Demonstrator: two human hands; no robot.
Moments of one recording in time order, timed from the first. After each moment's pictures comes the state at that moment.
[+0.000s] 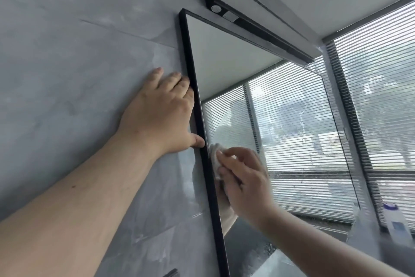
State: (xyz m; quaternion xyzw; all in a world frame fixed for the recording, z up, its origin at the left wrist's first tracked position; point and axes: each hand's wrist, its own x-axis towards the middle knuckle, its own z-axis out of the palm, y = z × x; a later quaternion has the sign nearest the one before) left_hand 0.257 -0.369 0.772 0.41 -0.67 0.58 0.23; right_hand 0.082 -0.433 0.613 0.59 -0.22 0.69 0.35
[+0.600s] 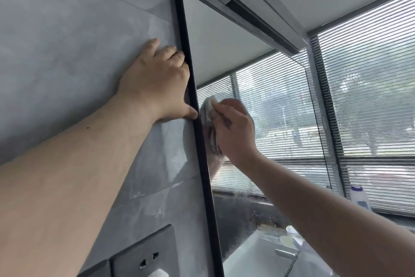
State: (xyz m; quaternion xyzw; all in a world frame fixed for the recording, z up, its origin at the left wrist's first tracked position) left_hand 0.259 -0.367 0.769 0.38 -0.67 0.59 0.24; right_hand 0.090 -0.422 0.658 0.55 -0.29 0.75 0.24
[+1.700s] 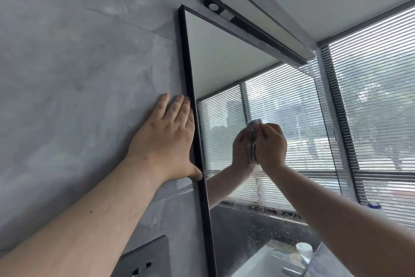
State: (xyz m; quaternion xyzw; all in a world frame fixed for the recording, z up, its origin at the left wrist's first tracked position) left_hand 0.249 -0.371 0.699 0.45 -0.68 0.56 0.16; right_hand -0.015 -0.468 0.647 0.44 -0.44 0.76 0.18
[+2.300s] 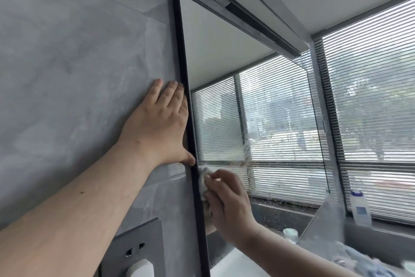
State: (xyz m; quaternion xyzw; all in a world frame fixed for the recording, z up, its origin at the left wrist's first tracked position) left_hand 0.250 -0.365 0.699 0.45 -0.68 0.56 0.16; right_hand 0.083 -0.424 0.512 0.65 -0.24 0.64 0.33
